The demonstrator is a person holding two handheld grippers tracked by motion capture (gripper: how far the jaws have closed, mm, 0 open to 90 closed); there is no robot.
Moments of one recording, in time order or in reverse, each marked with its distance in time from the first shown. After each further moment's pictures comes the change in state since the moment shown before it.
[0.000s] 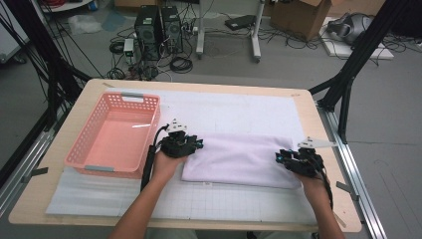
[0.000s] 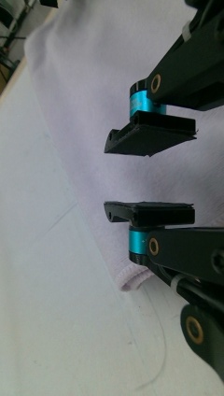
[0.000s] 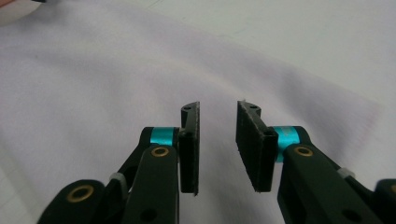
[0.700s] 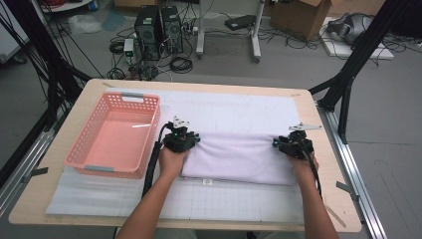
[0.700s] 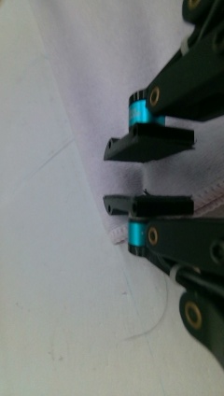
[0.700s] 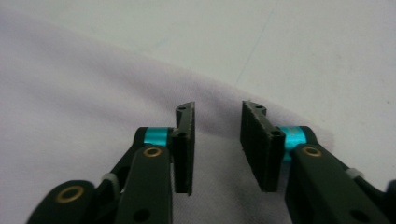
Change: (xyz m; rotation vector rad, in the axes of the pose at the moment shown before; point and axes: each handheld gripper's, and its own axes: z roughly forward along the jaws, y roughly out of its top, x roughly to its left) left arm 0.013 -0.001 0.015 0.006 0.161 -0.047; right arm -0.042 0.015 0.039 0.015 -0.145 0.110
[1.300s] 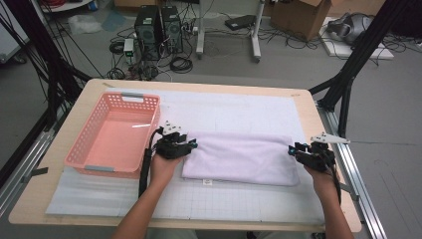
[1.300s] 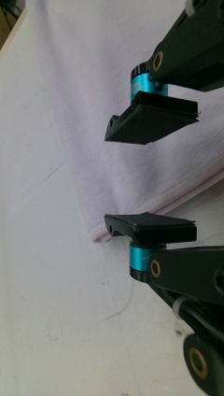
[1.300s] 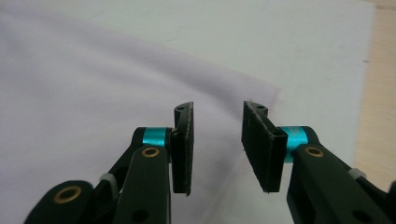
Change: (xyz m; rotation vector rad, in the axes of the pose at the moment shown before) left arm -0.010 -0.013 -0.043 -0.036 -0.038 0.042; right arm 0.001 -0.027 -0.063 -0.066 0.020 -0.047
